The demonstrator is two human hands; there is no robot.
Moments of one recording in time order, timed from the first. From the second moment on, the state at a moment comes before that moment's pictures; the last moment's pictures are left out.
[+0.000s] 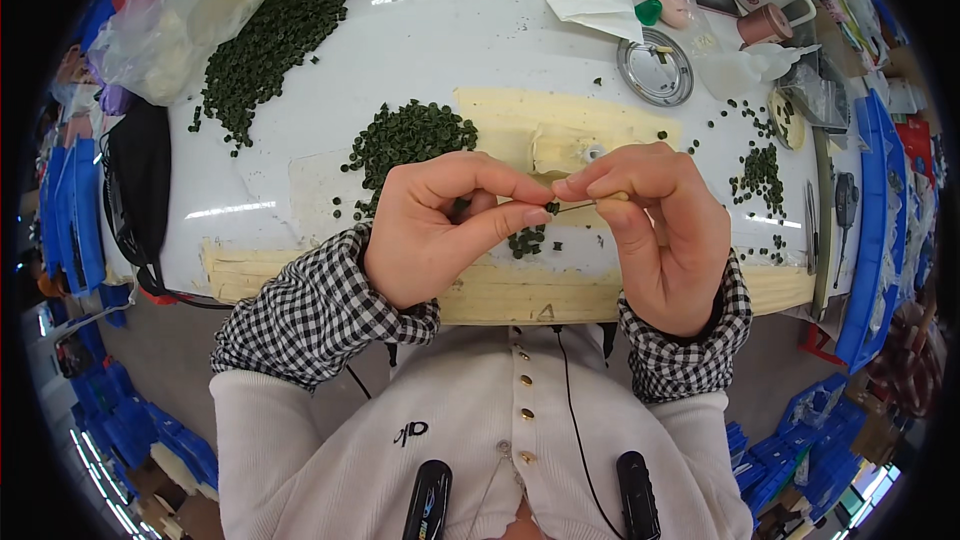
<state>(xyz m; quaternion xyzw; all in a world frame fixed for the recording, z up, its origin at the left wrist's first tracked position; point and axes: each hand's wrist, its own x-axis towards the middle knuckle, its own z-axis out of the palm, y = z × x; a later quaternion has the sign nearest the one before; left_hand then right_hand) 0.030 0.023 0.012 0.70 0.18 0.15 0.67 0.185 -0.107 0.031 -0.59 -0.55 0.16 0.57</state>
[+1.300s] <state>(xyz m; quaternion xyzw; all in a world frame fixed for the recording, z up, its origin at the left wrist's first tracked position) 0.027 0.027 0.011 0.67 0.19 0.22 0.68 0.164 -0.119 0.027 -0.64 -0.52 0.22 0.52</state>
